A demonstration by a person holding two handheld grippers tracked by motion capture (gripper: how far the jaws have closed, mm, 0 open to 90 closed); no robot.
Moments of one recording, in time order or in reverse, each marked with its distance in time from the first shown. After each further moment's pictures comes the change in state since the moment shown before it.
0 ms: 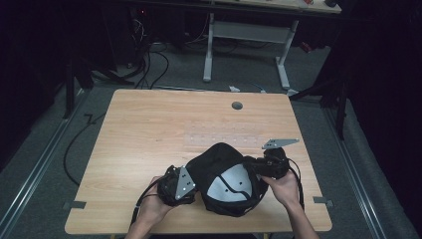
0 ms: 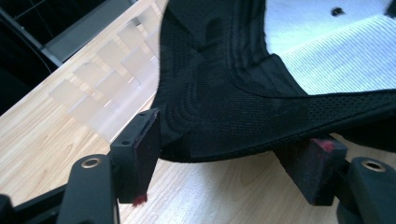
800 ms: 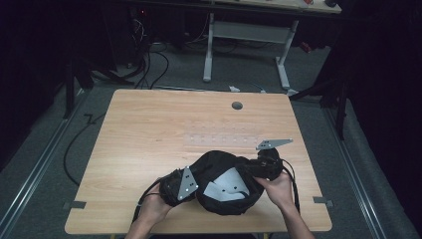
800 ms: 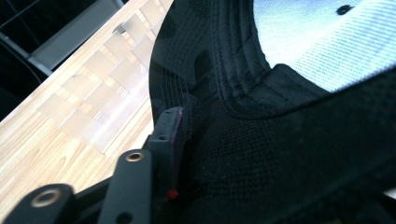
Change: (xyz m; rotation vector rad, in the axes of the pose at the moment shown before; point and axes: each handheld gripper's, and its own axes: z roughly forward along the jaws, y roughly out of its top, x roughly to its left) left arm -0.003 0.011 -0.003 0.039 -0.065 0.006; right arm 0.009 0.002 0.011 -0.018 0.082 0.022
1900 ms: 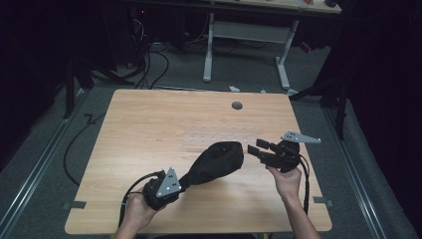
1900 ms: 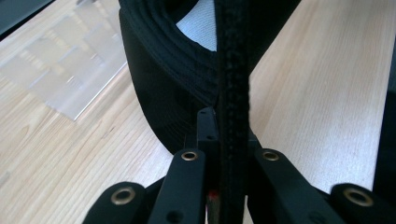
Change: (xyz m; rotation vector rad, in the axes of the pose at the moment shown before) left arm 0.019 0.006 -0.040 0.067 -0.074 -0.164; right arm -0.024 0.000 -0.032 -0.300 -0.109 0.070
